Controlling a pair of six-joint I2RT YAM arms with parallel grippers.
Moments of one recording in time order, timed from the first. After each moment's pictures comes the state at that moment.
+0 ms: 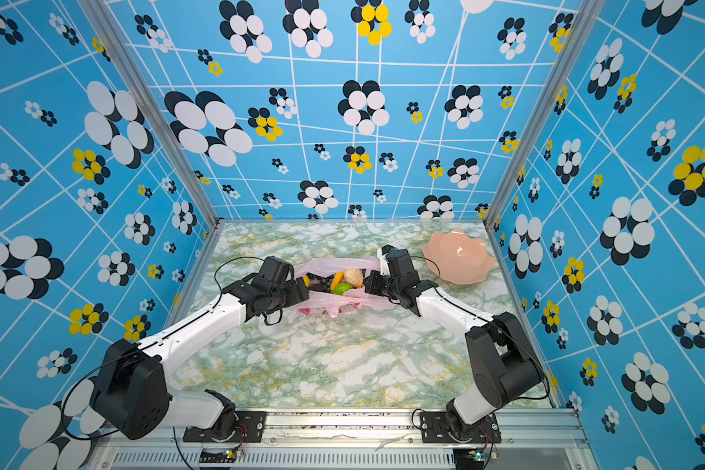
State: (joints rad) left arm -0.44 1.41 0.93 -0.48 -0.07 -0.76; right arm 0.47 1.57 0.95 -0.05 -0.29 0.60
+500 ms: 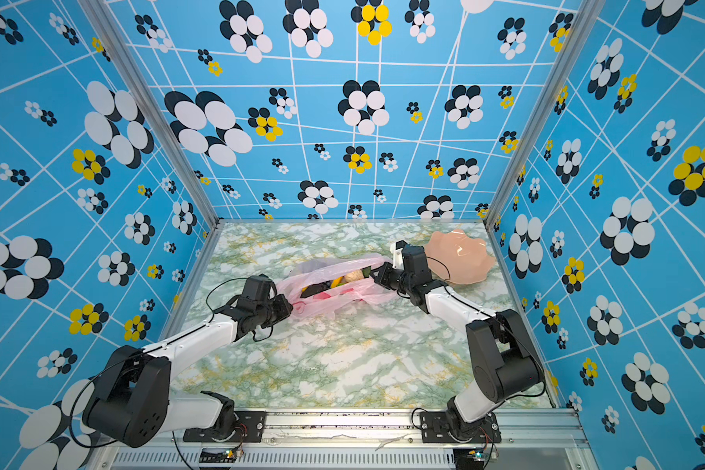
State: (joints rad) left arm -0.28 1.32 0.59 -0.14 0.15 -0.74; right arm 0.33 1.62 0.92 0.14 -0.46 0.77
